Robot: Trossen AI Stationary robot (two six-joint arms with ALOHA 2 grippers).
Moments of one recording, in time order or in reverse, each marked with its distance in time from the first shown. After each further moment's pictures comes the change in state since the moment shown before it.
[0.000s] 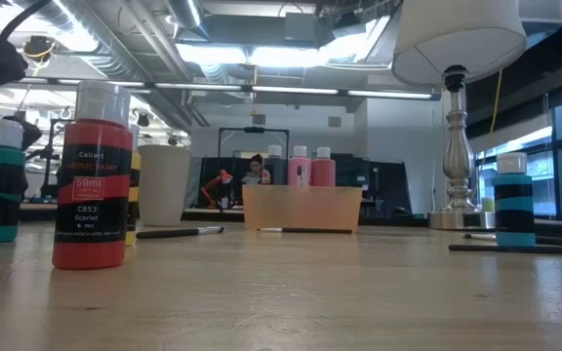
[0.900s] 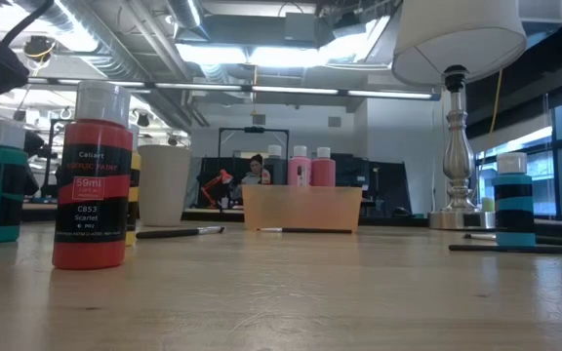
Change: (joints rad) left arm 0.000 0.004 -0.083 0.191 -0.051 0.006; right arm -0.011 0.000 0.000 -0.001 -0.026 -0.001
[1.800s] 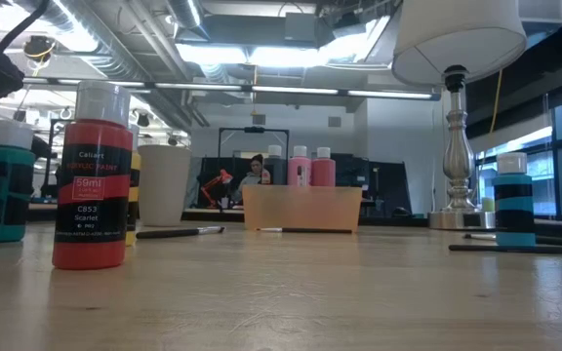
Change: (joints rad) left arm 0.002 -0.001 -0.073 0.145 -0.003 0.109; right arm -0.021 0.000 0.000 0.002 0.001 0.000
